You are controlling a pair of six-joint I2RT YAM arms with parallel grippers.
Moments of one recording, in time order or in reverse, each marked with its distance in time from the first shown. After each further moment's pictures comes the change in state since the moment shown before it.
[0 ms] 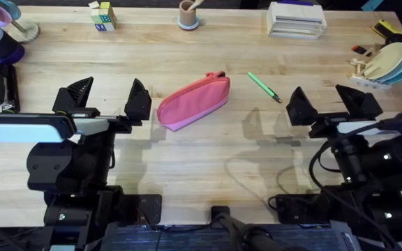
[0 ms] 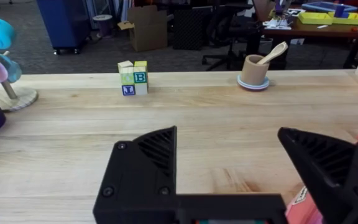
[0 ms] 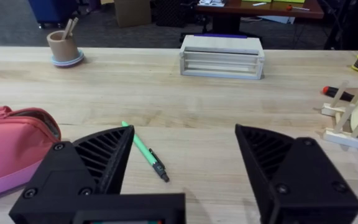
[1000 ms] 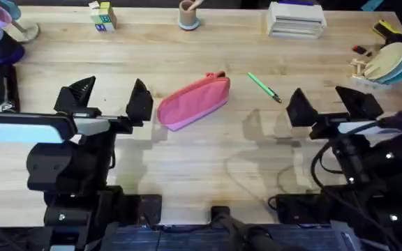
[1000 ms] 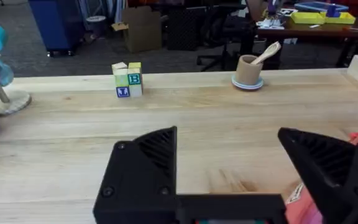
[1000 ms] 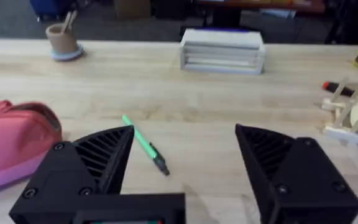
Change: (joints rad) left arm 0.000 0.000 0.002 0.001 0.025 0.003; right arm 0.000 0.000 0.026 -0.059 -0.001 0.000
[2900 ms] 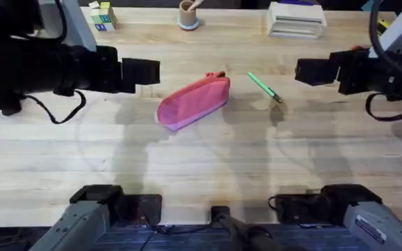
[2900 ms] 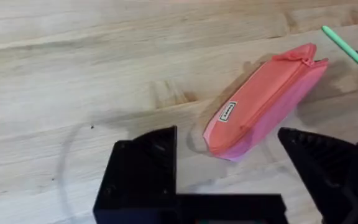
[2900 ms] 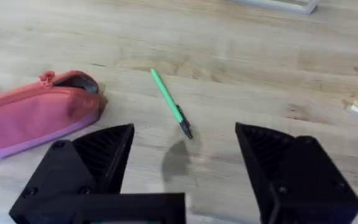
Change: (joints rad) left arm 0.000 0.967 1.010 -0.921 0.229 0.046; right arm 0.000 0.882 0.853 -0.561 -0.127 -0.059
